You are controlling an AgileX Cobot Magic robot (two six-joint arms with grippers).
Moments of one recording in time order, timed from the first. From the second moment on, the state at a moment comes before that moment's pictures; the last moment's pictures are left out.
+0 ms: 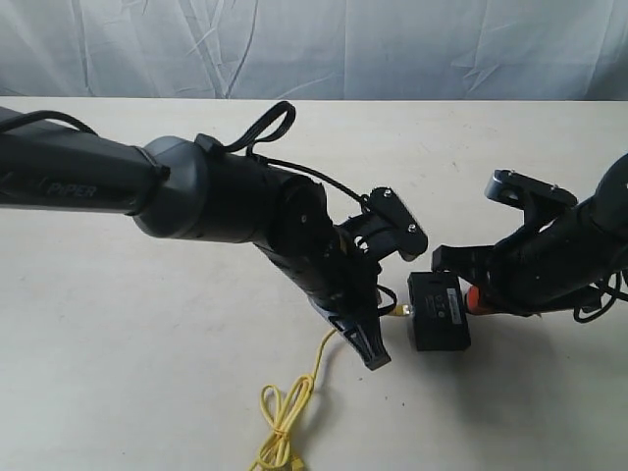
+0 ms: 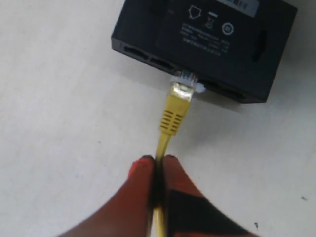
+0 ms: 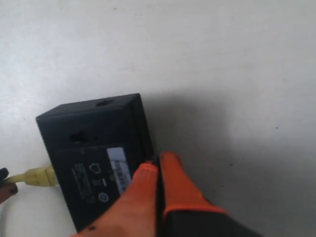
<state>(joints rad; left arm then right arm) -0.90 2.01 -1.22 -0.34 0.42 0.61 0.27 1.65 -0.66 0.62 0.39 -0.20</state>
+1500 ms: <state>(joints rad) -0.51 0.37 -0.48 0.42 0.44 -0.28 0.27 0.02 -0.39 0.10 0.60 -0.16</state>
